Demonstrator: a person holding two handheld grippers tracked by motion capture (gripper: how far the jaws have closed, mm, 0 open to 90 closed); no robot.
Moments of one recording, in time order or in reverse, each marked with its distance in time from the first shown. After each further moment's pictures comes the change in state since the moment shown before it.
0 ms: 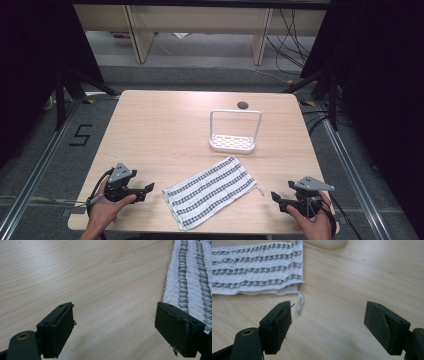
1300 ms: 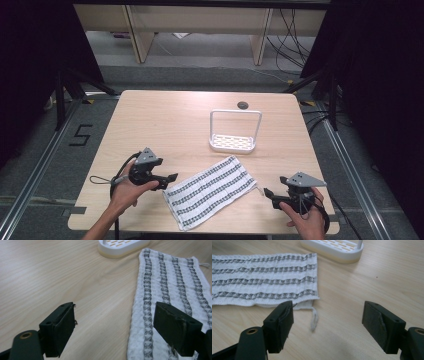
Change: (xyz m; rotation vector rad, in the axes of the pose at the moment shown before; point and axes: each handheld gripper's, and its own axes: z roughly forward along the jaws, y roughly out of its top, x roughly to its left) left arm -0.034 0.065 0.043 0.041 -0.171 0.114; right arm 0.020 0.019 0.006 -0.013 0.050 -0.013
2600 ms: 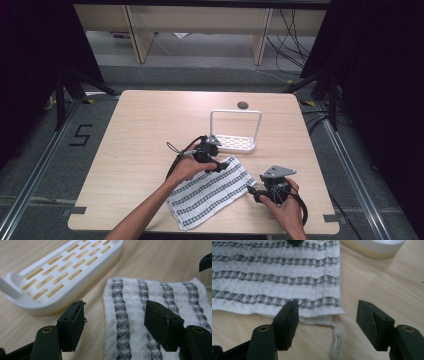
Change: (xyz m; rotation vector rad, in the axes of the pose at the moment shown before) left arm -0.046 0.084 0.151 0.169 -0.180 0.147; right arm 0.017 0.017 0.053 0.139 0.027 -0.090
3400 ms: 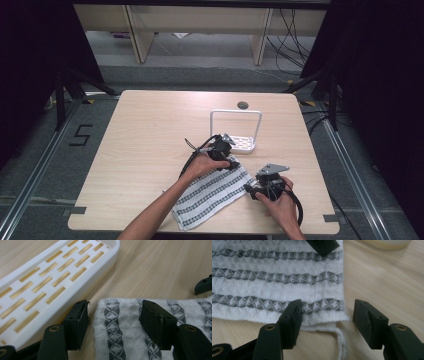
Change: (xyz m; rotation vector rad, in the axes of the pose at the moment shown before) left arm -0.006 0.022 0.037 0.059 -0.003 0.001; right arm -0.003 0.004 0.020 0.040 -0.002 0.000
